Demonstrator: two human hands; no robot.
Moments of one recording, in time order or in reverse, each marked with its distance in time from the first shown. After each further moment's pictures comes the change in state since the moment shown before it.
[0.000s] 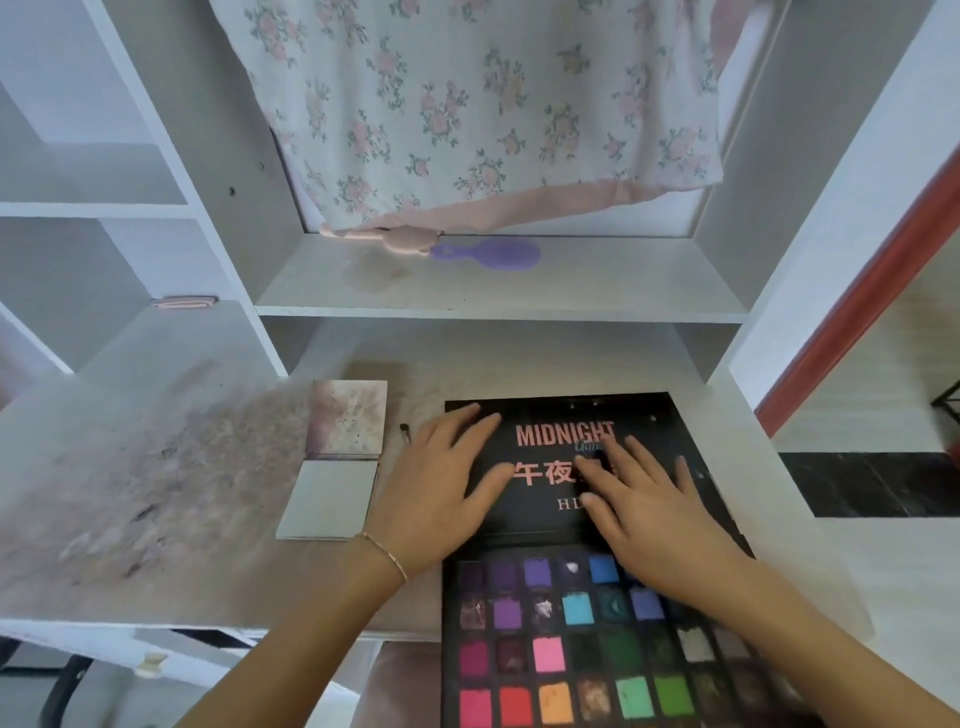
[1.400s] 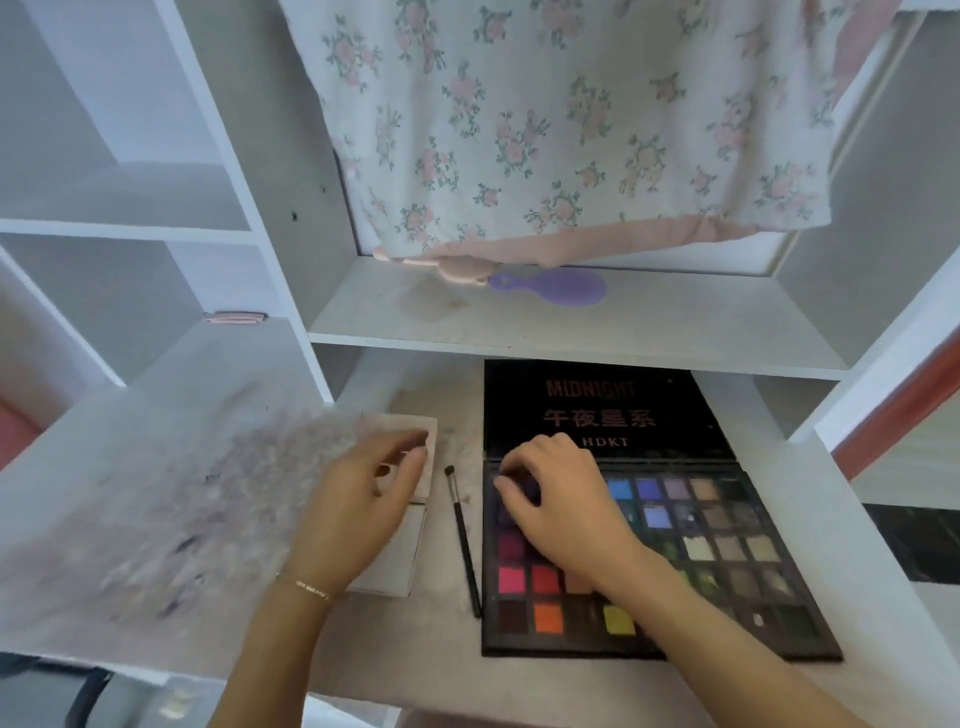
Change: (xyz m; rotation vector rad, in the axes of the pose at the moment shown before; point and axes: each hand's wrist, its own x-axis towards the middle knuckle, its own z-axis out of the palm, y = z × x) left_hand -0.006 -0.062 -0.051 -0.237 0.320 -0.215; right_hand 0.083 -0.089 -0.007 0.356 0.408 -0.320
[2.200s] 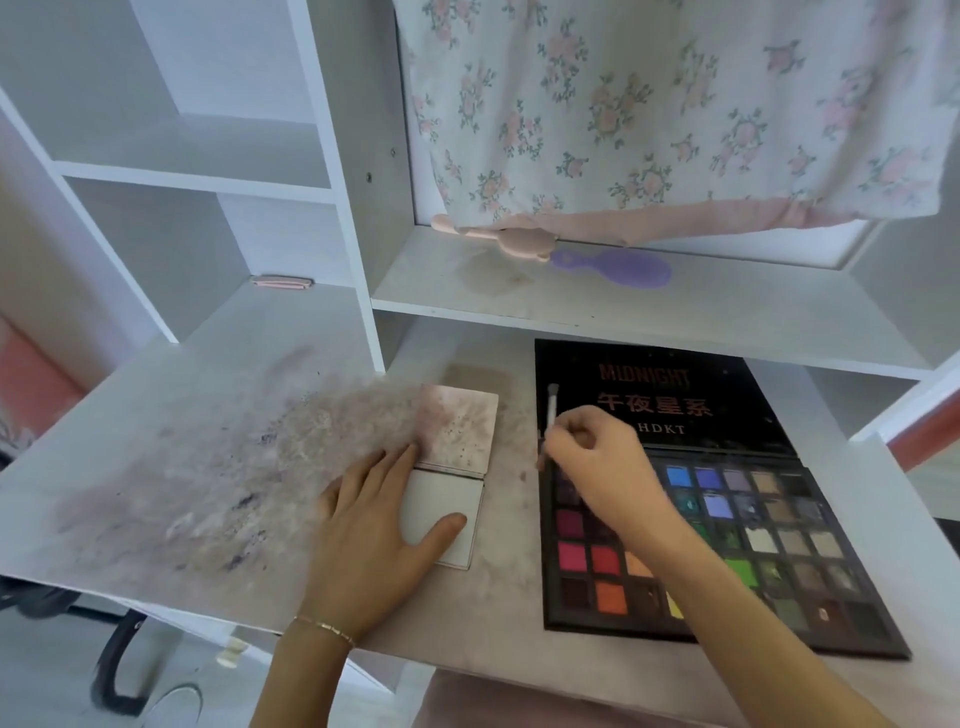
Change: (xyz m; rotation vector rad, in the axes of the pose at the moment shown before) left_hand -0.050 -0.052 -0.010 0.402 -0.108 -0.147; right_hand 0.014 -0.044 -0.003 0.662 -0.042 0.491
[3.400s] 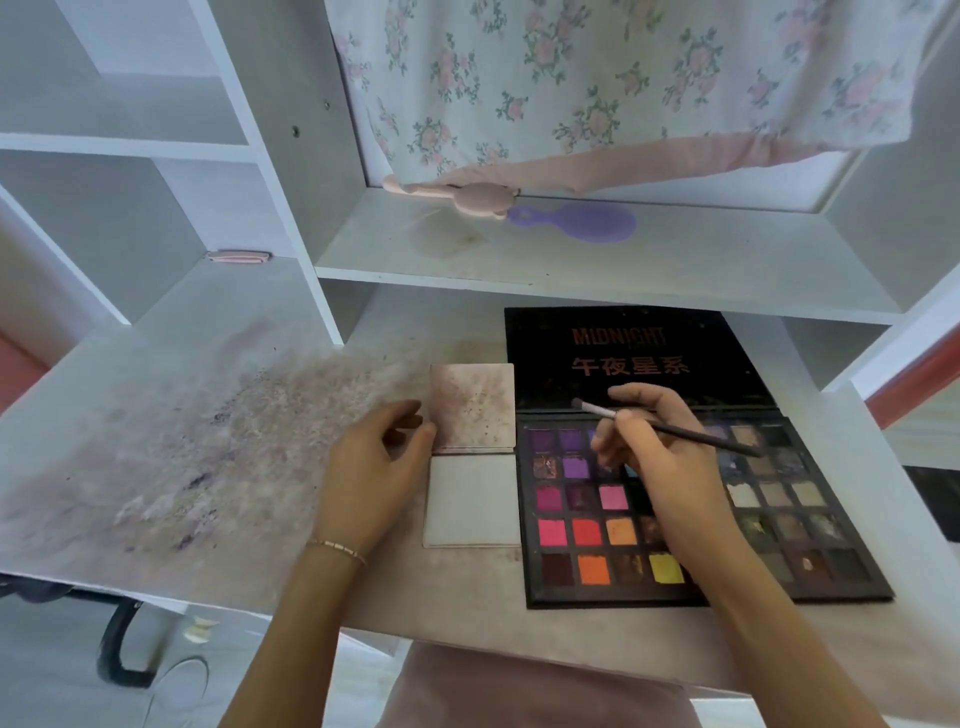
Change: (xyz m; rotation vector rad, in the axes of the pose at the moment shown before) left_hand 0.026 0.048 0.007 -0.478 0.098 -0.154; right_hand -0.023 0.051 -0.055 0.337 0.169 -0.209
